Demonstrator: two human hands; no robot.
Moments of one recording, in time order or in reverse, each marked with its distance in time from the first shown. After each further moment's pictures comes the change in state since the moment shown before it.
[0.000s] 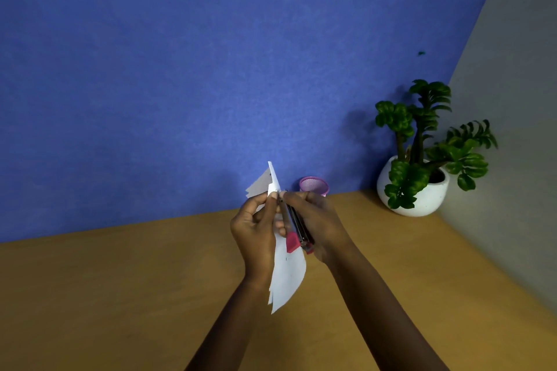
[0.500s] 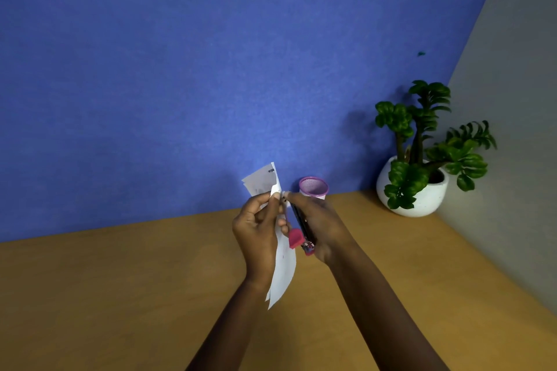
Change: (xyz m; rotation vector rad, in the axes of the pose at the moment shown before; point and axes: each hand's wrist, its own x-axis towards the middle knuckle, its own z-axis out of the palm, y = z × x) left_hand -0.005 0.009 0.002 -0.117 -0.053 -0.021; right_hand 0.007 0.006 -0.007 0.095 -0.032 0.073
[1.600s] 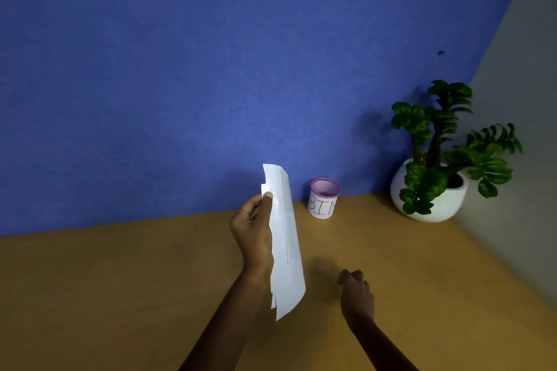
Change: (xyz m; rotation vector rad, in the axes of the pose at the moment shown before) left_hand 0.025 -0.018 -0.013 0.139 0.199 -0.161; right_hand 0.037 0.167 -0.113 -1.422 0.356 0.114
